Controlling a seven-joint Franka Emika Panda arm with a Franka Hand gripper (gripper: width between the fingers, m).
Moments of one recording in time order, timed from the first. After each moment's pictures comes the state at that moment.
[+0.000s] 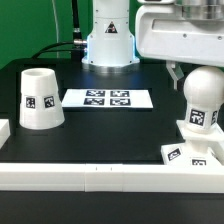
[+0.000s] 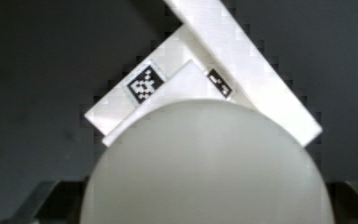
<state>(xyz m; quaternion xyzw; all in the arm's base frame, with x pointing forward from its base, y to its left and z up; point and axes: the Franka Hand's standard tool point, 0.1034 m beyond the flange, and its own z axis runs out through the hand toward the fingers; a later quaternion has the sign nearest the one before) 0.632 0.092 0.116 -0.92 0.39 0.03 0.05</state>
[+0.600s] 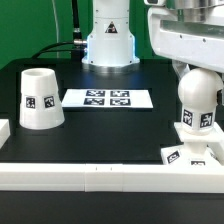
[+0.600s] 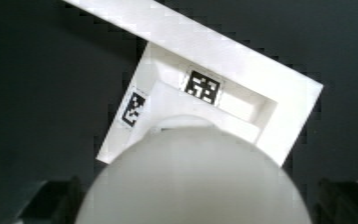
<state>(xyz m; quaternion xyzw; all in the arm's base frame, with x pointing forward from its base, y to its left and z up) 0.631 0.094 0.114 -0.84 0.54 0.04 0.07</state>
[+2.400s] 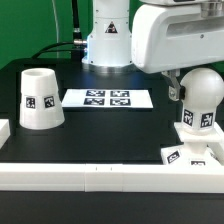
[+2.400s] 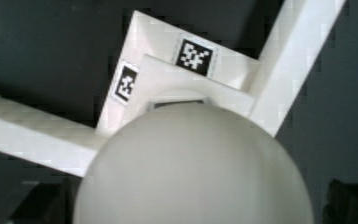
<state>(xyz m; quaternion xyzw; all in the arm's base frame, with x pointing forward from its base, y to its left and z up) 0.629 0.092 0.117 -0.98 -0.20 0.00 0.03</state>
